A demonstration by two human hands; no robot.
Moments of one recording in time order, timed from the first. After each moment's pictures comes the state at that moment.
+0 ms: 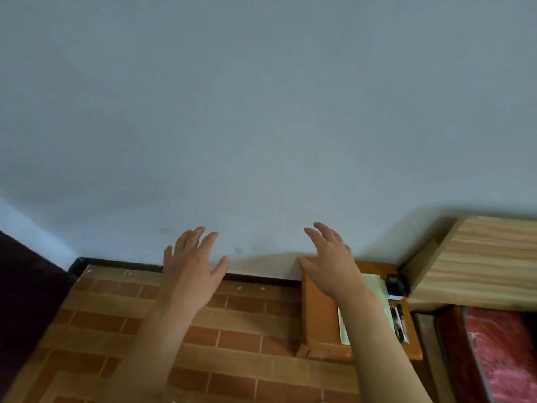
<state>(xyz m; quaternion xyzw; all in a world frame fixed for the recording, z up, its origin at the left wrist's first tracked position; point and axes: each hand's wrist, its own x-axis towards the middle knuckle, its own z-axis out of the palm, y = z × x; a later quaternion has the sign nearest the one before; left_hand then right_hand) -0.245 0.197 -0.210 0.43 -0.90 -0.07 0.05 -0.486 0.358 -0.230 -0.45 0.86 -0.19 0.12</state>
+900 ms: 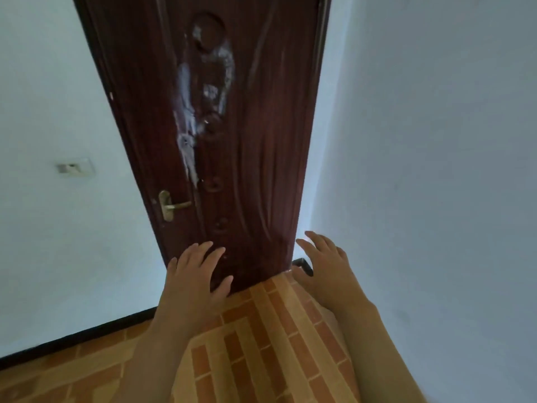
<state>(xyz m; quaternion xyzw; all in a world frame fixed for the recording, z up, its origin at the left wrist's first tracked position) 0.347 0.198 -0.127 0.77 -0.61 0.02 0.20 0.094 0.061 -0.124 -0.86 0.47 -0.18 0.10</state>
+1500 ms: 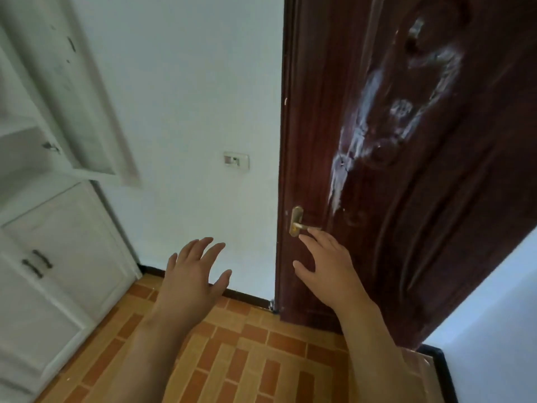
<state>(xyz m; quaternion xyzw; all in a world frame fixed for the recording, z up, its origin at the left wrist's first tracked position) 0.542 0.189 -0.117 0.93 -0.31 0.10 0.18 0.437 -0.085 -0.126 -0.96 0.15 -0.13 0.18</state>
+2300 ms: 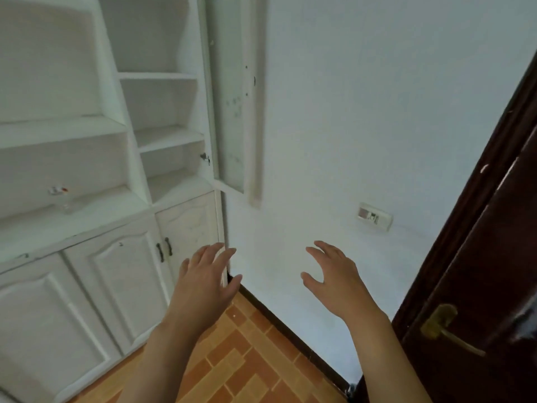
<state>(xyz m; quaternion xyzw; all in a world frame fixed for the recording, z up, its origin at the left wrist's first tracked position) 0.704 0.366 -0.098 0.97 -0.08 0.16 0.16 0.736 0.072 -0.111 -0.97 -0.09 -0.10 0.20</state>
